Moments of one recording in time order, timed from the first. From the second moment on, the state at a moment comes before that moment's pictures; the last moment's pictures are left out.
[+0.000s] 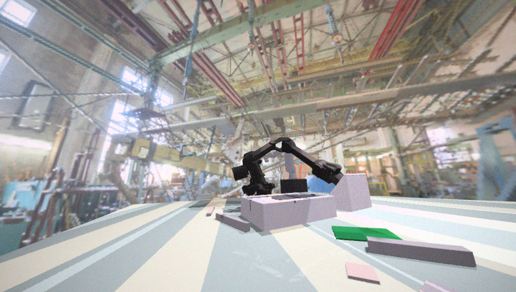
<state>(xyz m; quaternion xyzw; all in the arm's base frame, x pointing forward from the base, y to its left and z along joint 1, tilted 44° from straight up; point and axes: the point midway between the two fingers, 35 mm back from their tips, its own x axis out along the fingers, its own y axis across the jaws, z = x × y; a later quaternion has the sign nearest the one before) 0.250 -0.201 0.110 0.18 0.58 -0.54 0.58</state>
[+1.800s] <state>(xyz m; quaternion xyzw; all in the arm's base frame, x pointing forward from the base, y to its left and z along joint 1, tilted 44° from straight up) 0.264 -0.124 0.134 0.00 0.69 -0.38 0.61</state>
